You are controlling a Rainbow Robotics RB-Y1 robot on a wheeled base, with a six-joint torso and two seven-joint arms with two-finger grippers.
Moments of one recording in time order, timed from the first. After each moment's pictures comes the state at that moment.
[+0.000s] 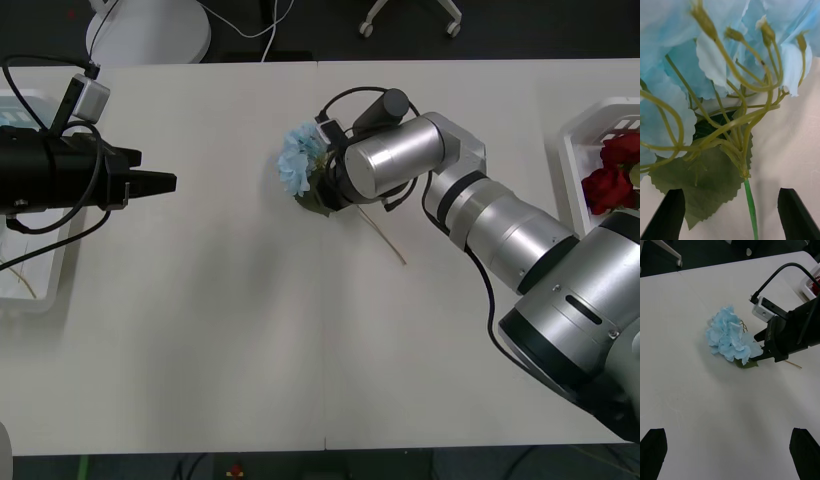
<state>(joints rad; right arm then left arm) -1.04 -0.18 0.61 -0.71 -0.68 0.82 1.58 -0.40 0.40 0.41 -1.72 1.16 1.53 -2.20</state>
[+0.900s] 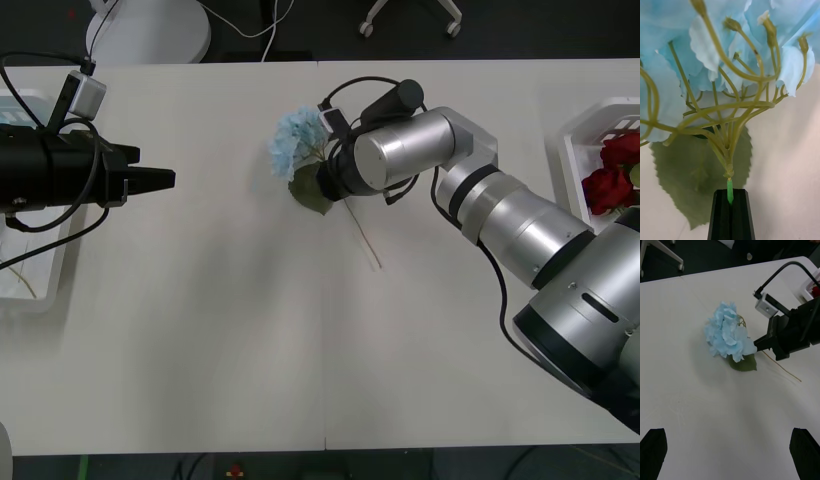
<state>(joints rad) -1.04 -0.24 0.63 -0.77 -0.80 0.78 1.58 -0.40 0.40 0.42 -1.71 1.17 1.52 -2.20</state>
